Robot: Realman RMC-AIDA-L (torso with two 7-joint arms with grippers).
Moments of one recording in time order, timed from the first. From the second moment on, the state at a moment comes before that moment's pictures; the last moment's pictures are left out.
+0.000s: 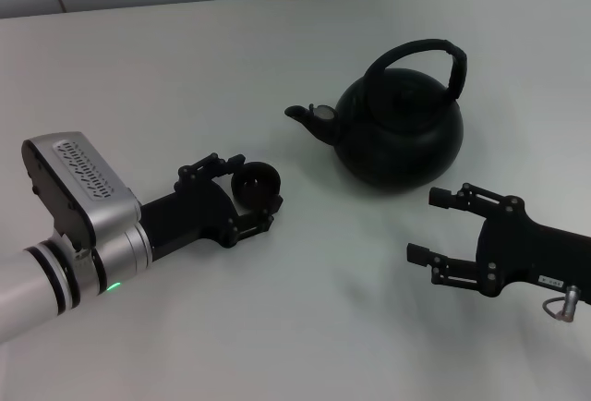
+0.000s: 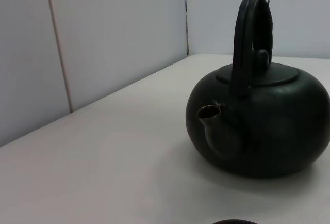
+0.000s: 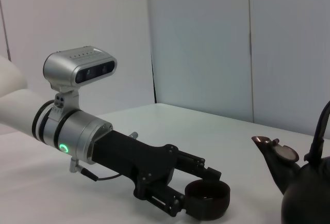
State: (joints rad) left arm -0.73 -2.08 0.76 -0.17 1.53 1.05 -0.39; right arm 0.28 2.08 -0.51 -0.40 -1.96 -1.61 0.76
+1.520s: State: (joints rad) left arm -0.23 -1.99 0.91 0.34 1.53 1.61 -0.67; right arm 0.29 2.08 -0.50 -0.39 -1.95 -1.58 0.76
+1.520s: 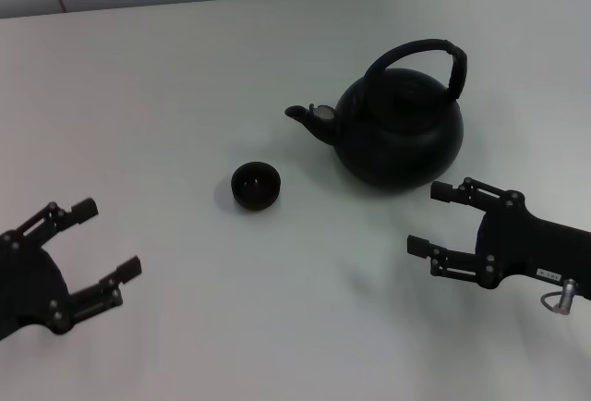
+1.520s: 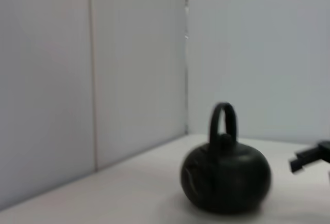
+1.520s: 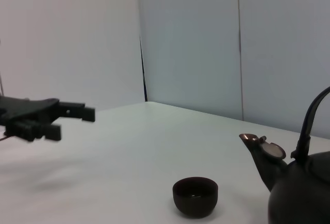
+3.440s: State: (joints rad) left arm -0.22 -2.00 0.91 0.37 1.62 1.58 -0.66; right arm 0.42 2.08 -0.01 0.27 -1.49 -1.32 -0.01
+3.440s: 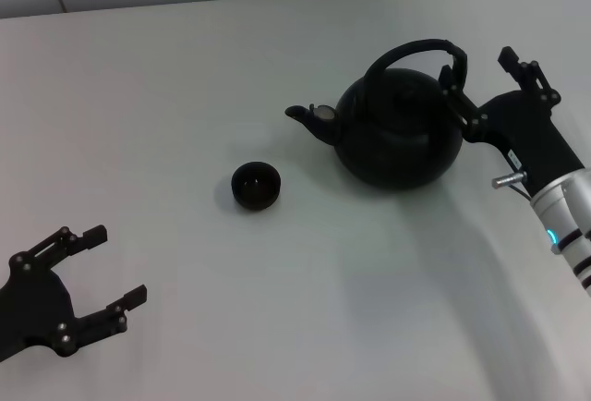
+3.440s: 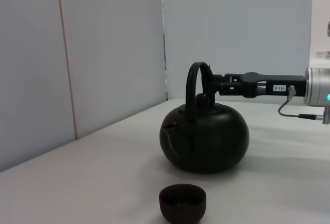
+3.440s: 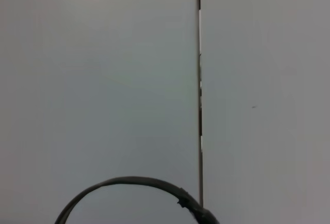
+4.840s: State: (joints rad) left arm -0.23 -2.01 0.89 0.37 1.61 1.58 -0.66; right arm 0.44 2.08 -0.01 0.25 -1.49 -1.28 0.02
